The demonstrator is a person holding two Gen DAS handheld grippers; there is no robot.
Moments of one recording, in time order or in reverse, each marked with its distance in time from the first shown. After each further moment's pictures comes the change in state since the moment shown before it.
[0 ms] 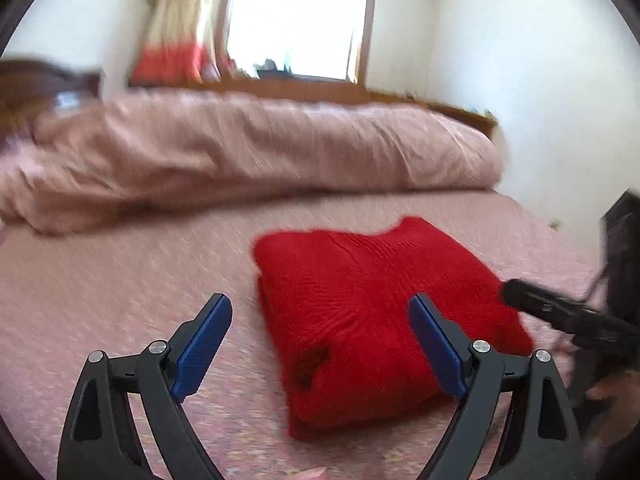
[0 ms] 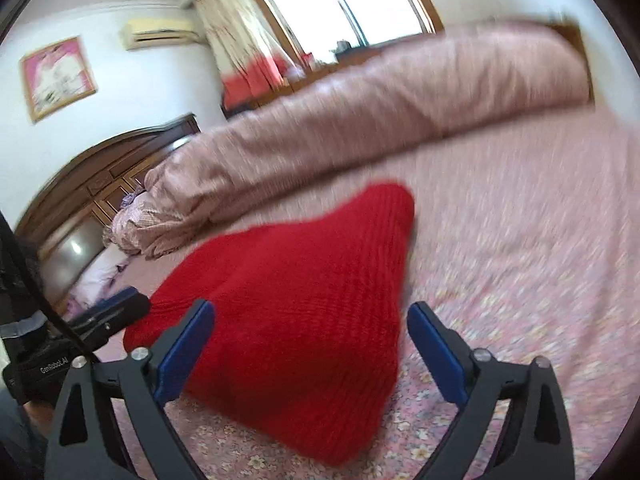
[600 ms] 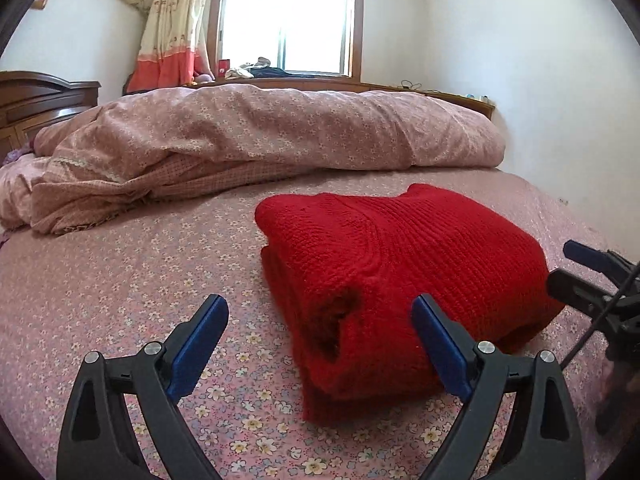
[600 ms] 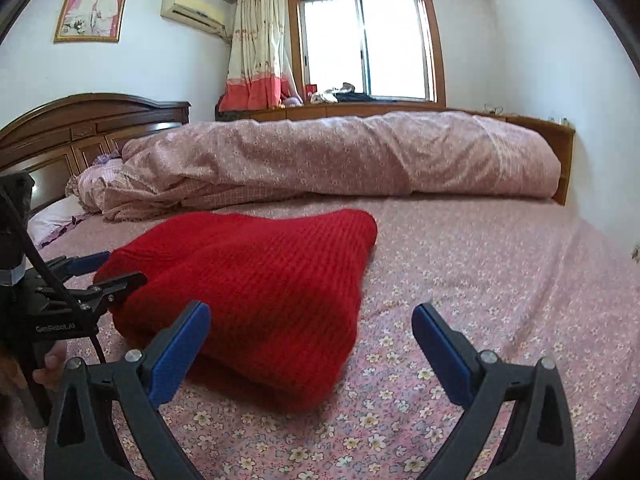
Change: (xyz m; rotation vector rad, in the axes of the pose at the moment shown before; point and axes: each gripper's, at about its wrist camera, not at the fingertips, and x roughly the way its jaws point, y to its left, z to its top) left arm 0.025 0.008 -0.024 0.037 0.043 -0.018; right arm -0.026 0.026 -0.030 -0.236 -0.075 -0.196
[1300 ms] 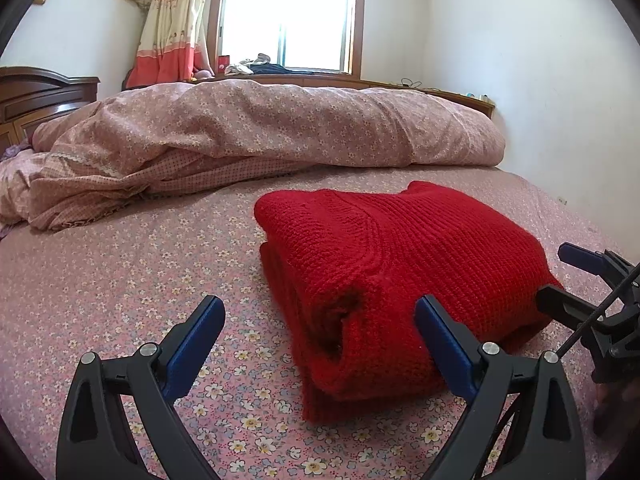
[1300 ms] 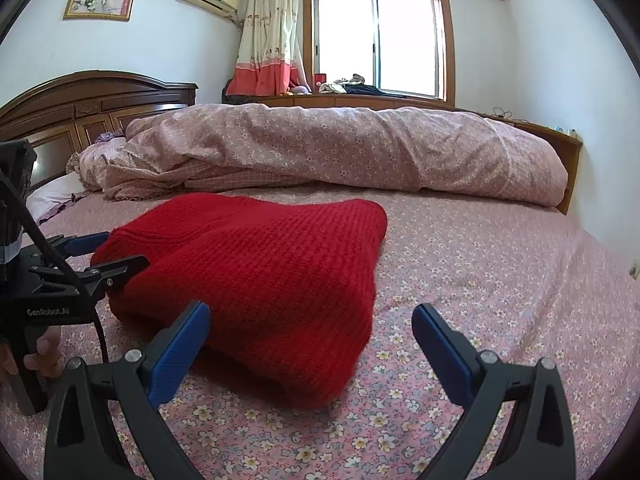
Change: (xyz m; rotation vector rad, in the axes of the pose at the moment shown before) left arm 0.003 0.000 -0.001 -0.007 0.010 -0.005; right arm 0.008 0.013 -0.005 -0.066 0.031 -0.004
